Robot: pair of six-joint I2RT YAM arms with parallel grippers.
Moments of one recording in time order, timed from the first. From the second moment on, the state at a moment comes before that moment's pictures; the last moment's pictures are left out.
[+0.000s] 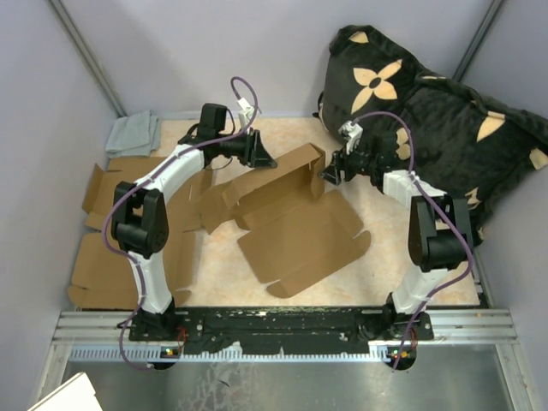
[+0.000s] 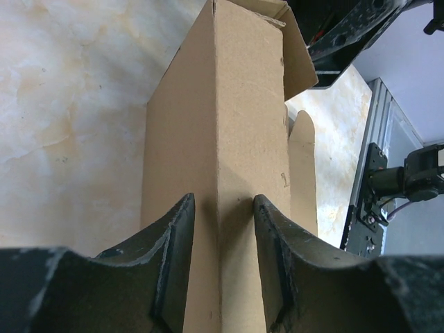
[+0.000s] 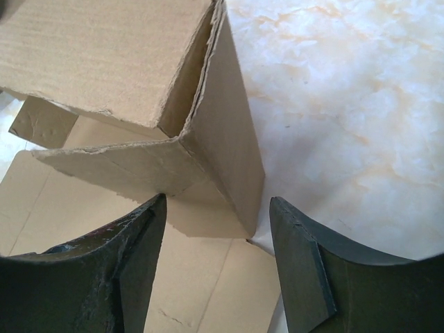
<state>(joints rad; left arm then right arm) -0.35 1.96 1.61 -0.27 0.90 -0.10 0.09 1.73 1.10 0.09 -0.83 -0.16</state>
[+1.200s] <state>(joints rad) -0.25 2.06 1.64 -0.17 1.19 -0.35 0.18 1.84 1.16 0.14 -0.86 -0.18</state>
